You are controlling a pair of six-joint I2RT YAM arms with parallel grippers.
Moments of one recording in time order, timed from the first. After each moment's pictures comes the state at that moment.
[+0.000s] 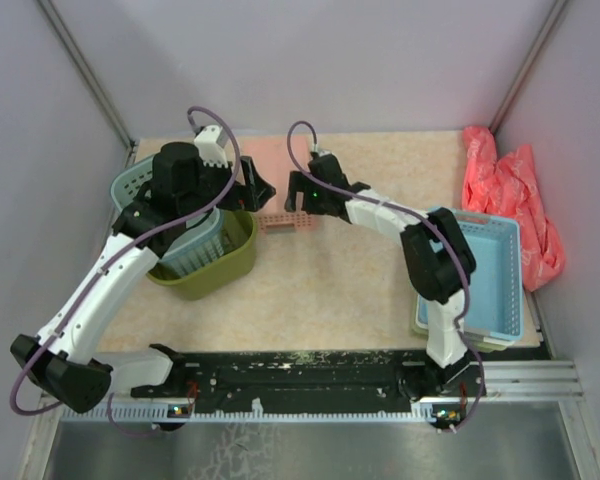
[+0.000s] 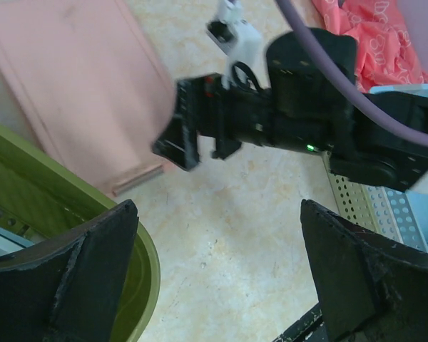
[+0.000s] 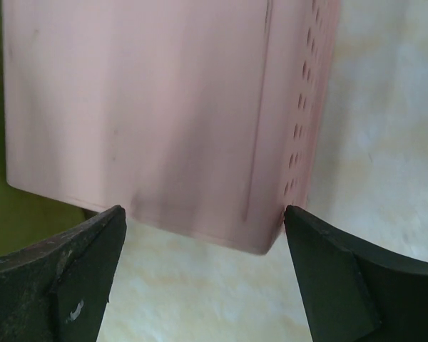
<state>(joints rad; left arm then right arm) -0.50 1.22 1.34 -0.48 0.14 -0.34 0.60 1.90 1.35 -0.19 0.00 0.53</state>
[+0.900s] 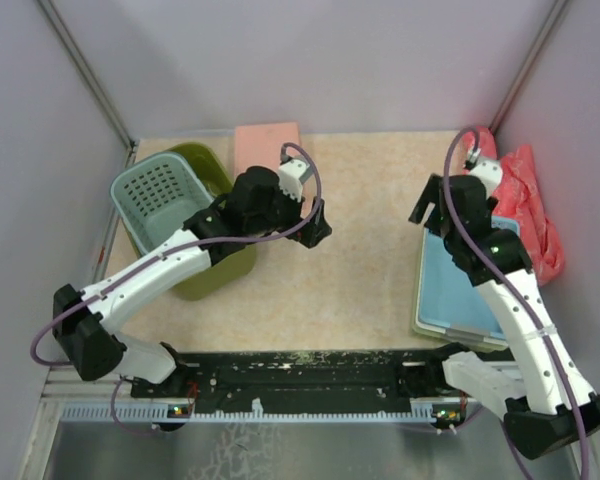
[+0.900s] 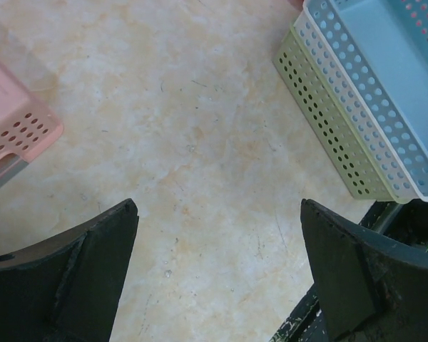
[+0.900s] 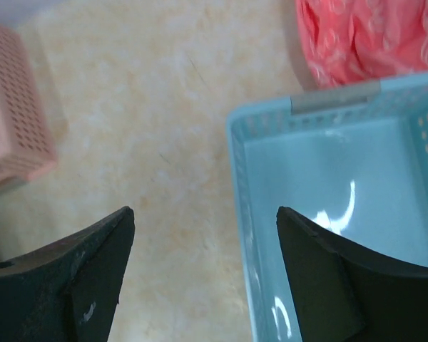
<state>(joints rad) -0.80 1.39 1.29 -0.34 0.07 -0.23 0.32 0.97 1.26 -0.80 0.48 0.50</state>
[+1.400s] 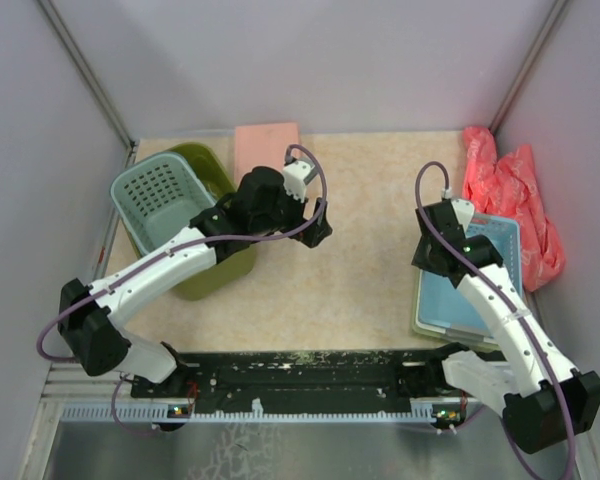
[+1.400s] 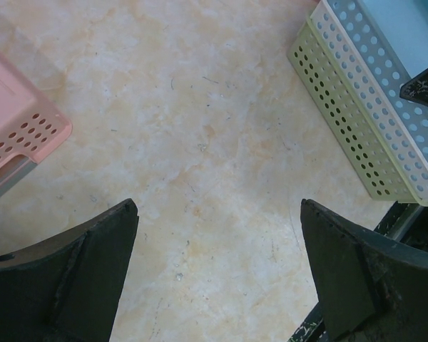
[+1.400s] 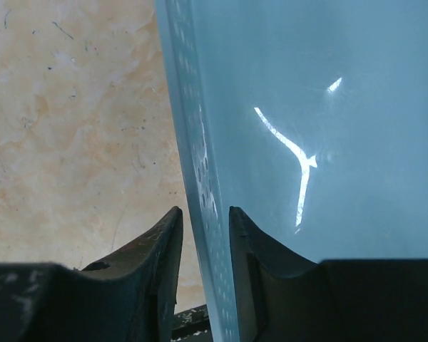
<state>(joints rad) -0.82 1.45 1.29 -0.32 0.06 -0.19 0.32 0.99 0.96 -0.97 0.39 0.59</state>
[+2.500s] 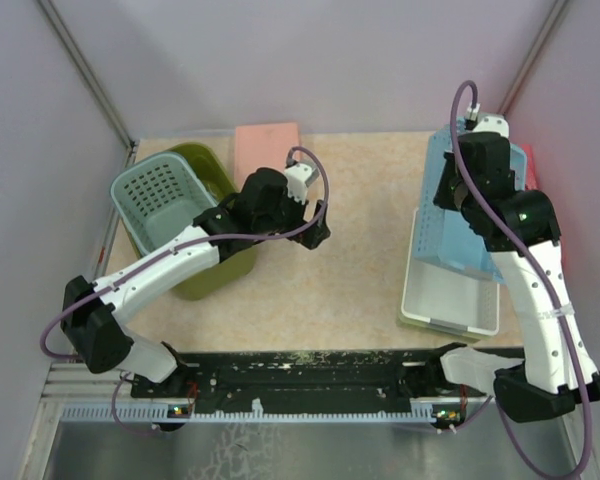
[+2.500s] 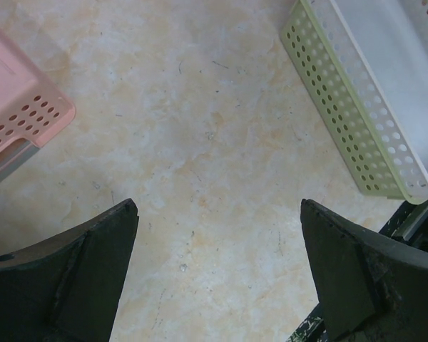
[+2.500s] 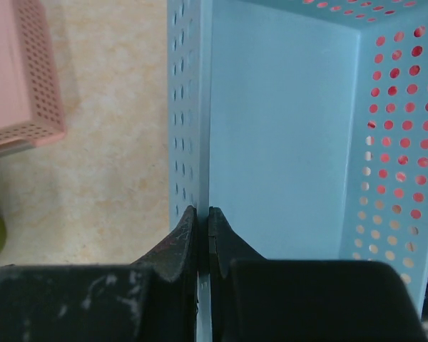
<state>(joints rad) -0.81 1.47 1.29 -0.34 0.04 -0.19 0.32 1.14 1.65 -1.14 0.41 0.34</state>
